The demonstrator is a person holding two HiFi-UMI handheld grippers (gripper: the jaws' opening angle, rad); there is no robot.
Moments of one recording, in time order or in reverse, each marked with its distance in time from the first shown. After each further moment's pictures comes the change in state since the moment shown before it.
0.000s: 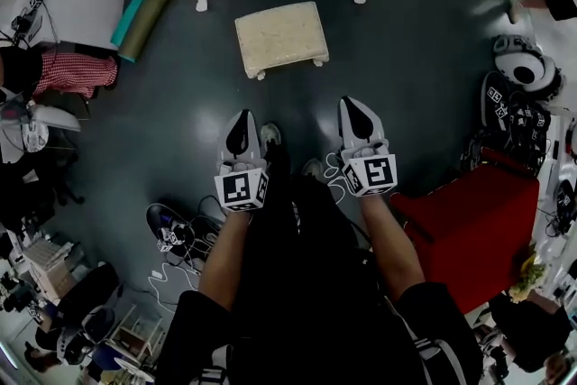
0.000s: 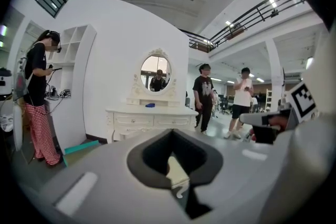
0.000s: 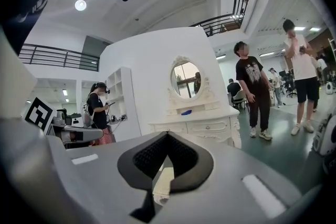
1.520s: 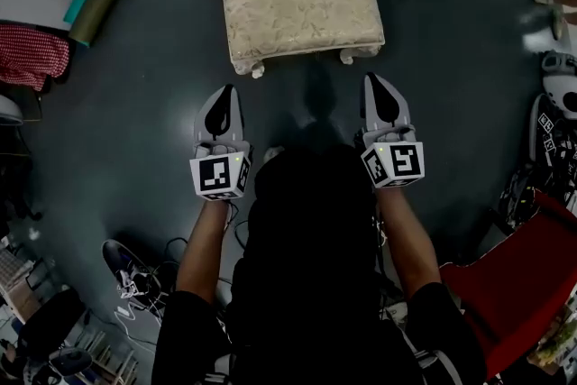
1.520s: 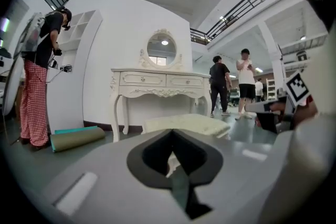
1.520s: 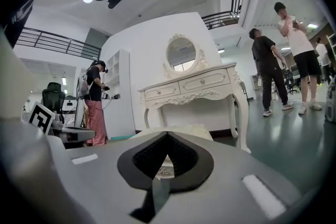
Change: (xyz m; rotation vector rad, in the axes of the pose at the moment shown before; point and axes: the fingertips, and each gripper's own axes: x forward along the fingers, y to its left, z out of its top) left arm 0.168 0.128 -0.382 0.066 -0.045 0.013; right arm 0.174 -0.083 -0.375 -0.038 -0.040 -0.004
